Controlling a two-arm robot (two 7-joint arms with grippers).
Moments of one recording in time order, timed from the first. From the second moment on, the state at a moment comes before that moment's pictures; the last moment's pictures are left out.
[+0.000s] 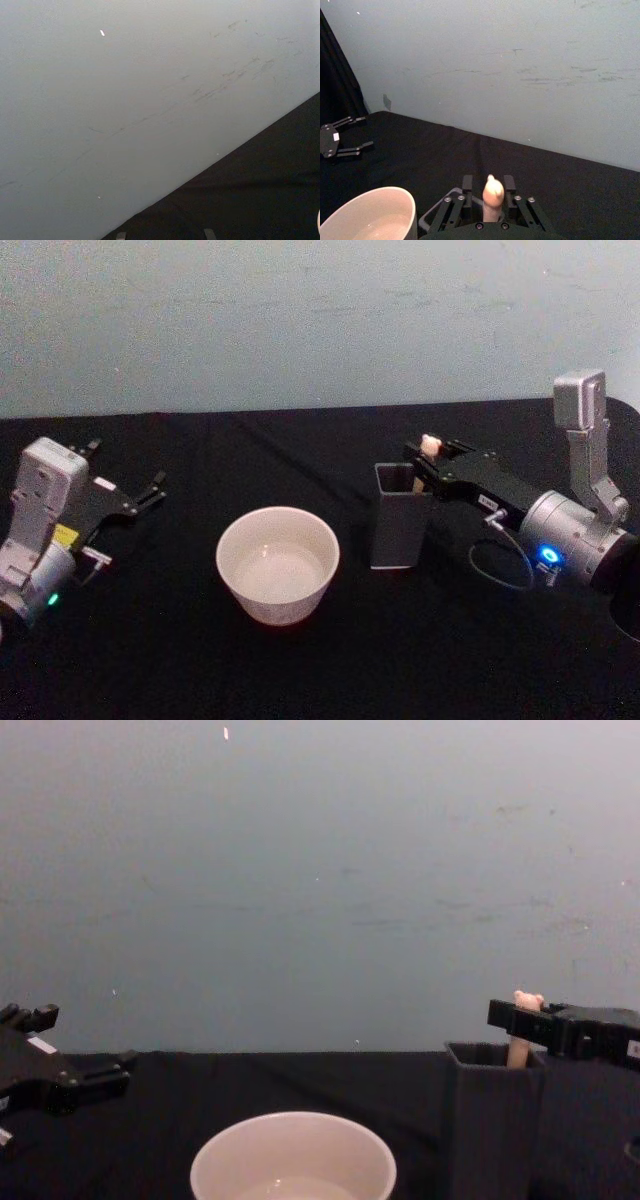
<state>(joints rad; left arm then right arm) -0.20 0.60 0.45 -1.41 -0.25 -0.12 0.03 0.26 0.43 -0.35 -1.43 0.58 0.10 0.40</state>
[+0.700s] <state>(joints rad) -0.20 0.60 0.45 -1.41 -0.25 -0.12 0.03 0.26 0.43 -0.35 -1.43 0.58 0.10 0.40</state>
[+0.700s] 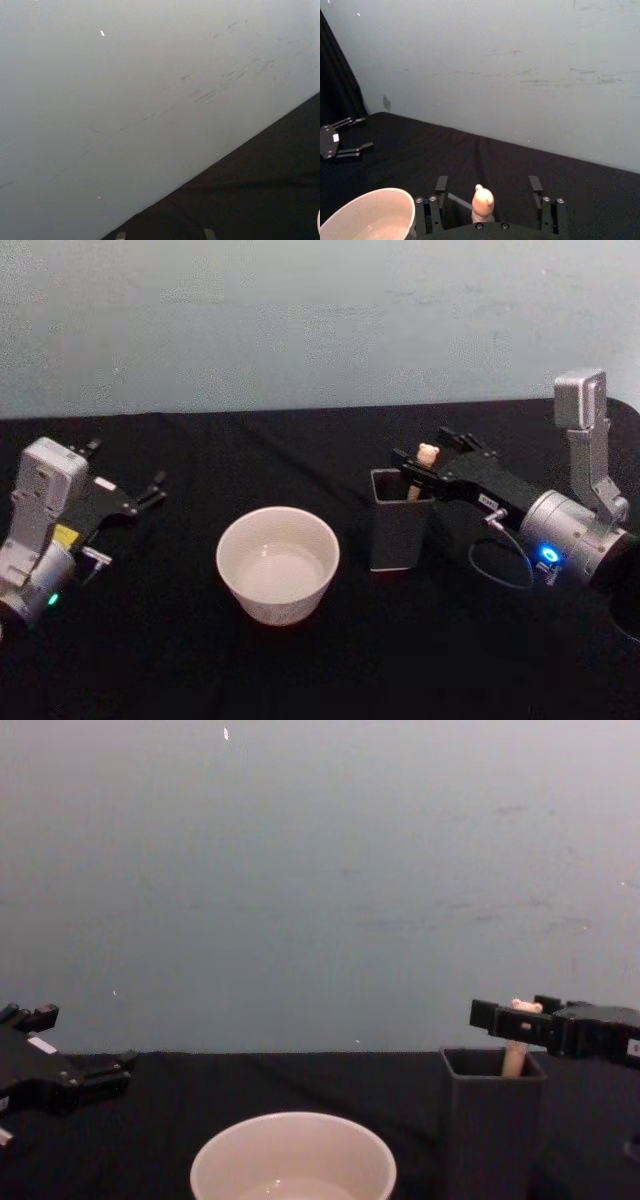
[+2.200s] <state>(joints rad) -0.20 0.60 0.45 -1.41 -0.25 -0.12 0.03 0.19 0.30 -0.26 -1.35 0.25 0.04 0.00</state>
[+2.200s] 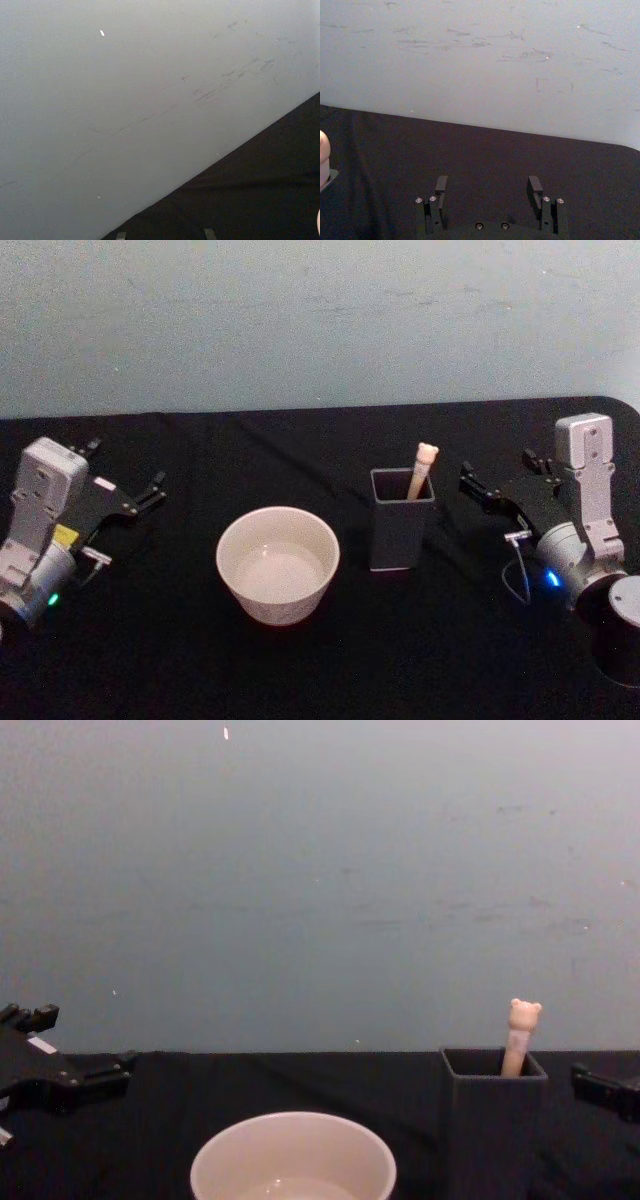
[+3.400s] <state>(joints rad) -0.20 0.60 0.45 -1.41 -0.25 -0.12 0.03 0.19 0.30 -0.26 -1.35 0.25 0.03 -0.01</state>
